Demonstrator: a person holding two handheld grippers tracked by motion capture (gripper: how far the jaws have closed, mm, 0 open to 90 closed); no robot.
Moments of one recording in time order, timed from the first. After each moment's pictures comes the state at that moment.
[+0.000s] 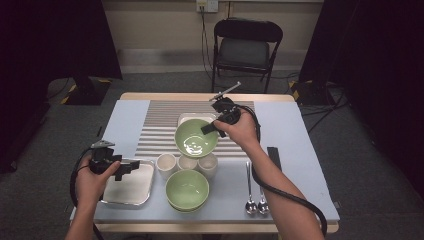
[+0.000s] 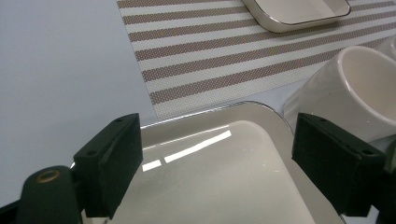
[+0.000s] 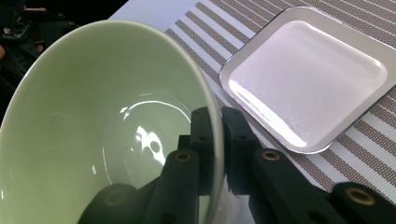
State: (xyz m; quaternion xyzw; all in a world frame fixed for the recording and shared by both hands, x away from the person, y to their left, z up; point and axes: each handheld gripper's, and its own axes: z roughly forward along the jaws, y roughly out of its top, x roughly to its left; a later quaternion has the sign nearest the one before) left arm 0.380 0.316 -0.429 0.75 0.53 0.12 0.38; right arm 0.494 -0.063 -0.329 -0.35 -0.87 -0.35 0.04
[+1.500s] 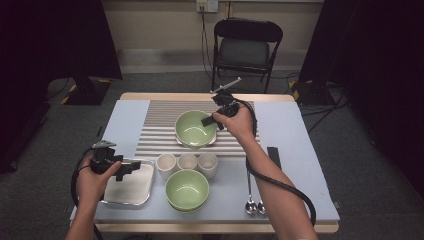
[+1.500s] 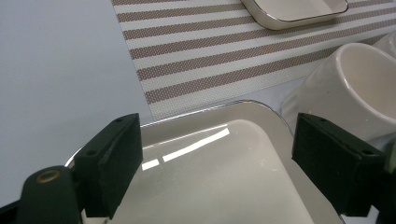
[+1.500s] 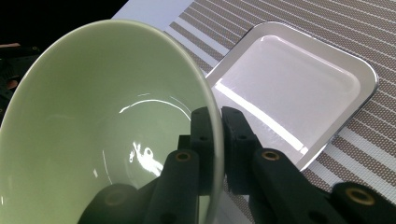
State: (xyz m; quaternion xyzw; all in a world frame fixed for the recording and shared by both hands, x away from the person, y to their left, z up) left arm 0.382 0.314 -0.431 0.75 0.53 0.12 0.38; right arm 0.526 -0.062 -0.339 -0.39 -0.85 -0.36 0.03
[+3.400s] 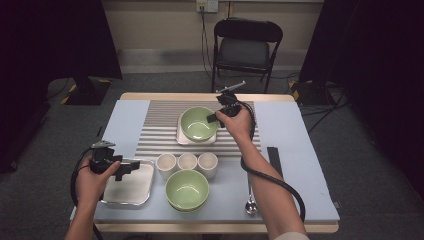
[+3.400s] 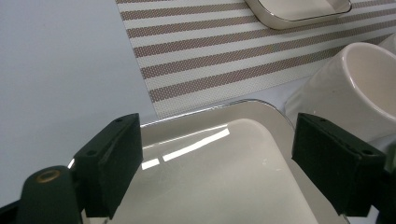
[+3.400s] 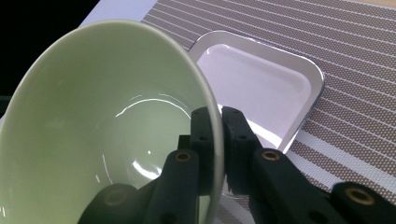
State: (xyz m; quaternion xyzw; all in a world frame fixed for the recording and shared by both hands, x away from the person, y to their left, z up) left arm 0.382 0.317 -0.432 0.75 0.53 0.12 0.38; right arm 0.550 -0.072 -0.369 -0.46 -0.81 -0.37 -0.01
